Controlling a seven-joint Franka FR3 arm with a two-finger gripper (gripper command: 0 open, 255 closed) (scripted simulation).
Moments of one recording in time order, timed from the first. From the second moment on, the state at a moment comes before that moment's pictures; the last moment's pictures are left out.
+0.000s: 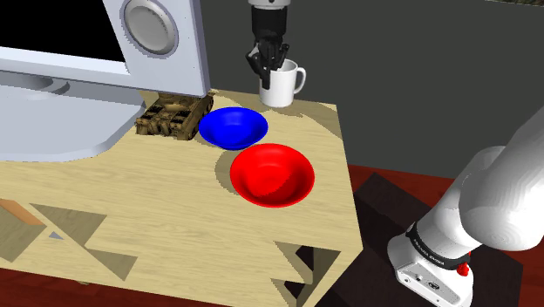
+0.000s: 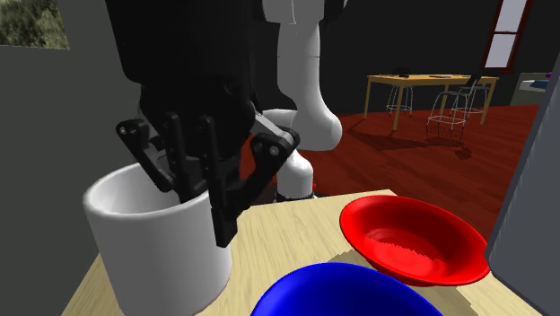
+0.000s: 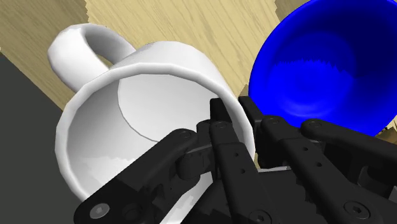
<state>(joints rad) 0.11 -0.02 0.17 -1.76 0.00 1.68 0.16</state>
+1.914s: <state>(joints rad) 0.26 -0.25 0.37 -1.77 0.10 1.49 0.50</state>
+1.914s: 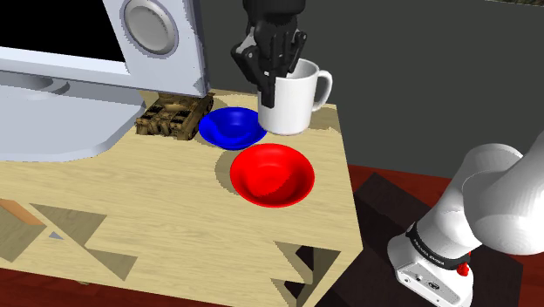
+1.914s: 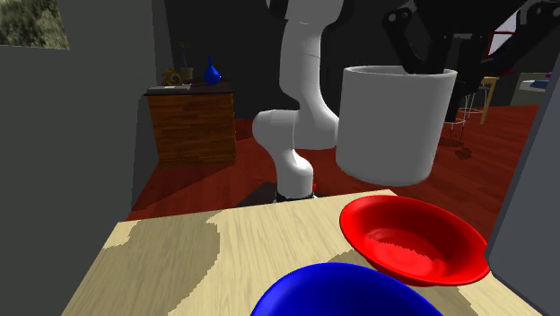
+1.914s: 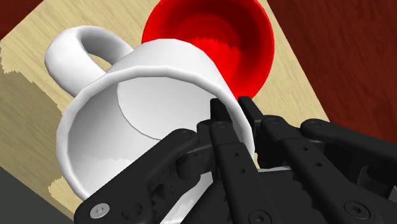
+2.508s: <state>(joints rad) 0.30 -0.28 0.42 -1.84 0.13 1.53 0.59</state>
